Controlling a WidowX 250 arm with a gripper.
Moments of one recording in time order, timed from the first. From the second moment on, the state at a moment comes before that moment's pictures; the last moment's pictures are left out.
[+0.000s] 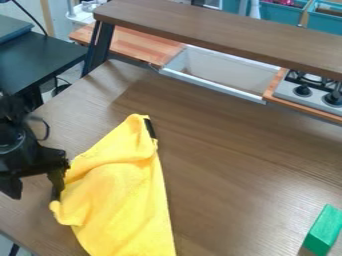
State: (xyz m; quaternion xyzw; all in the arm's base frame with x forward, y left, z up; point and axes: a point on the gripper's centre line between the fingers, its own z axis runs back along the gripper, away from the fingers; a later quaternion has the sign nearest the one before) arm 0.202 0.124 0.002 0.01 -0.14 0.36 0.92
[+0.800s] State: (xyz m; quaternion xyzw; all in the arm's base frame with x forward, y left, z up) arm 0.208 0.119 -0.007 0.01 -0.13 0.37 0.92
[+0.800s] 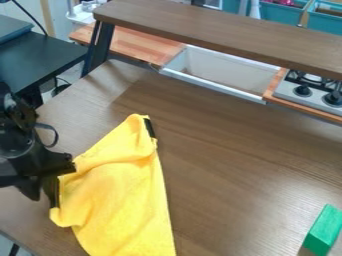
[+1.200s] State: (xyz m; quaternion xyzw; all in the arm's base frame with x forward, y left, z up) arm 0.213 0.115 -0.006 0.00 -0.14 0.38 0.92
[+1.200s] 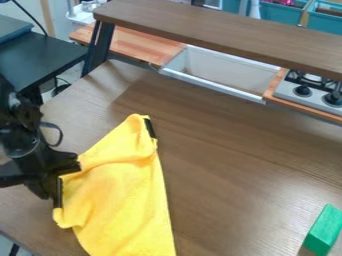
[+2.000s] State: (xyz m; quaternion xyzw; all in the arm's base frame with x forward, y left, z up) arm 0.210 0.110 0.007 -0.04 -0.13 0.36 0.92
